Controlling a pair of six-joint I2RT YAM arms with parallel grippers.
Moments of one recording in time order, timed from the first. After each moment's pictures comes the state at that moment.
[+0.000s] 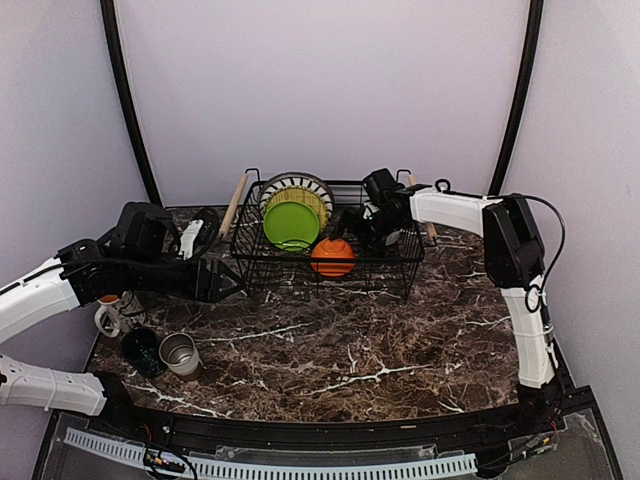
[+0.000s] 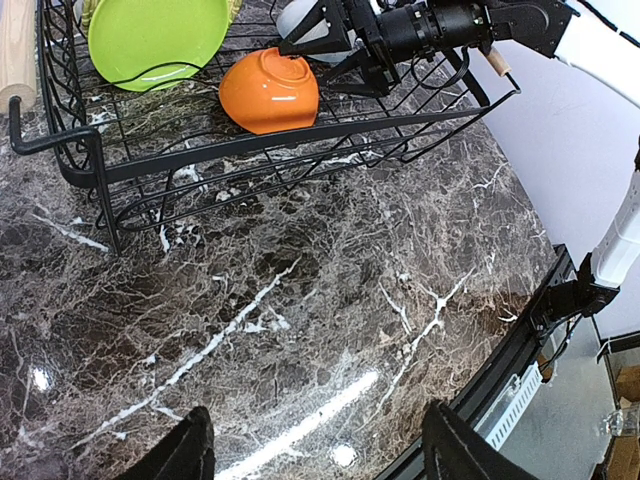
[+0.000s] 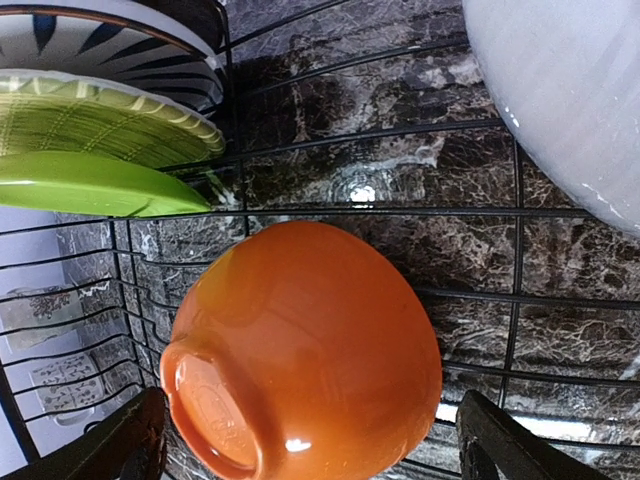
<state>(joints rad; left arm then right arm) -0.72 0.99 0.90 -0.58 0.18 -0.47 0.56 2.27 1.90 -0.58 -0.33 0.82</state>
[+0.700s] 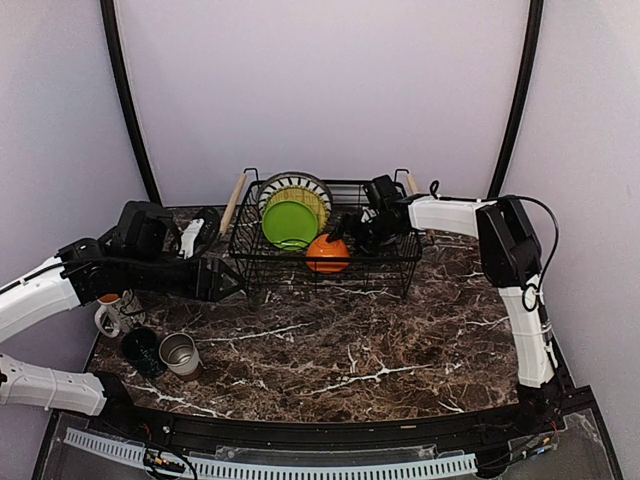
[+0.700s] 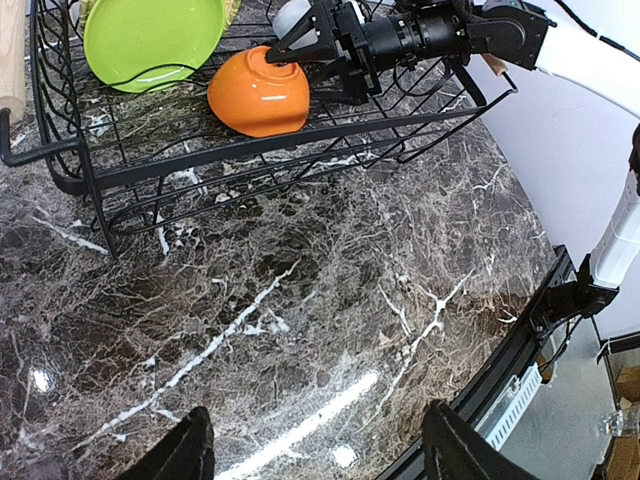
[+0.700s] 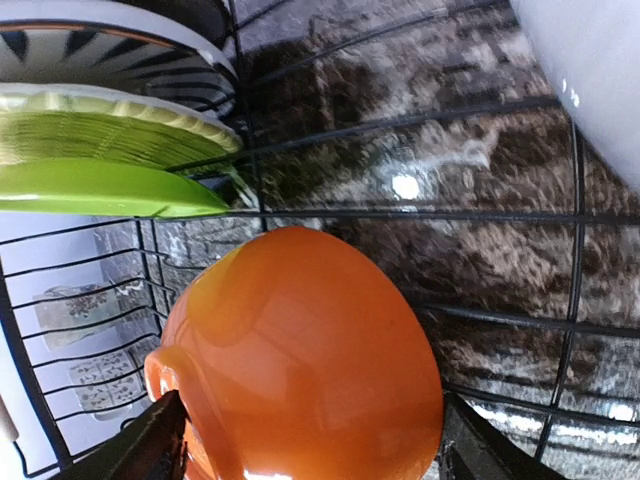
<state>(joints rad) -0.72 0.99 0.90 -0.58 0.17 -0.47 0.55 2.32 1.86 -0.44 -0.42 0.90</state>
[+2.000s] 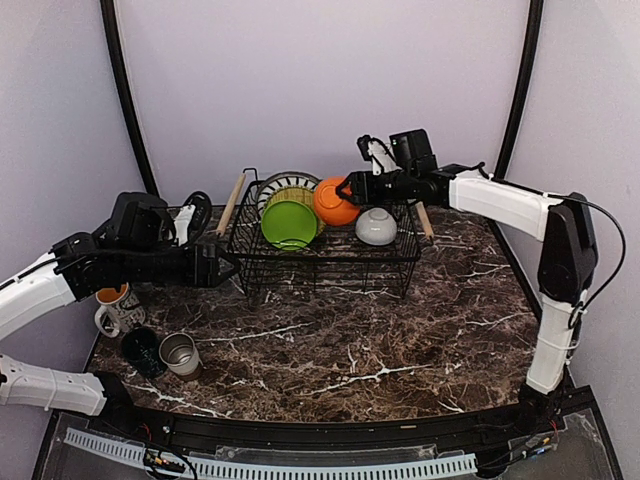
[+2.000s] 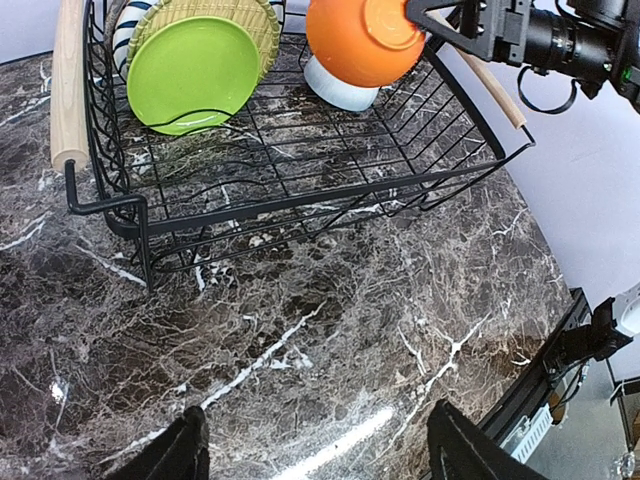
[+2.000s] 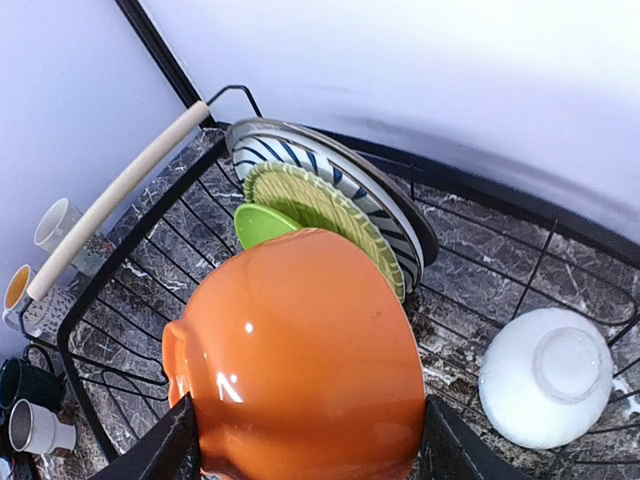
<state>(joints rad) -0.72 0.99 0.95 -0.58 0.06 -0.49 0.58 1.93 1.69 -0.25 -0.26 0.24</state>
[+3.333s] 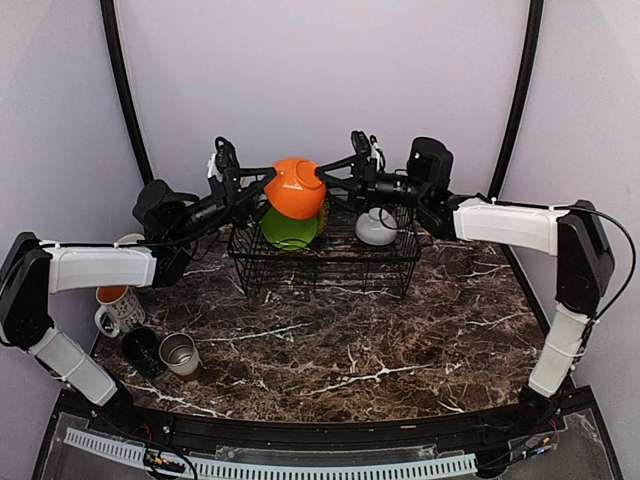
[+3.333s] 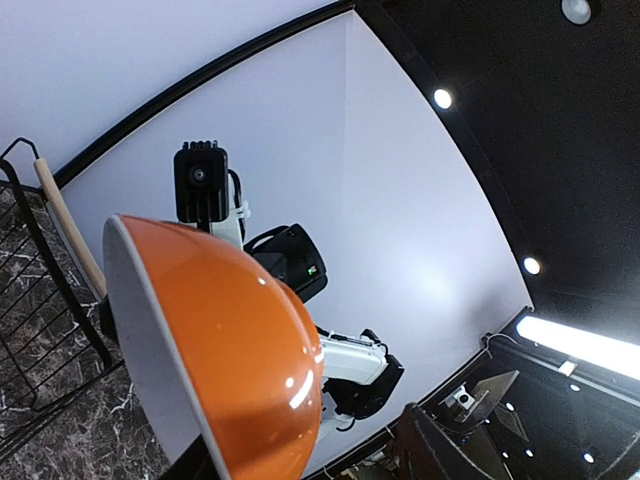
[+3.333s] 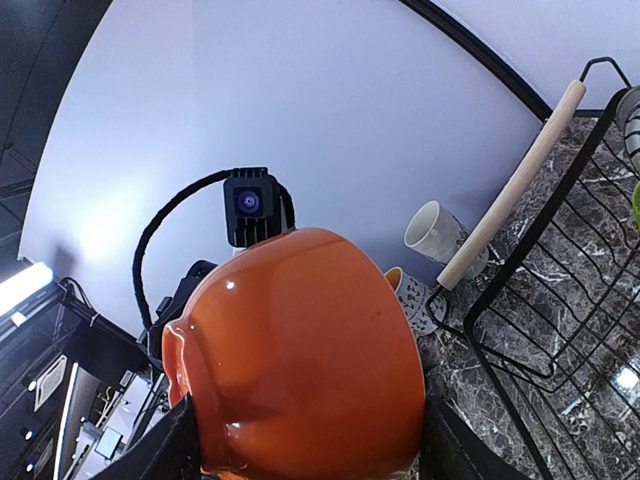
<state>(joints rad) -0.56 1.49 0.88 1.05 0.67 -1.32 0.64 1.79 1.37 0.53 -0.84 1.05</state>
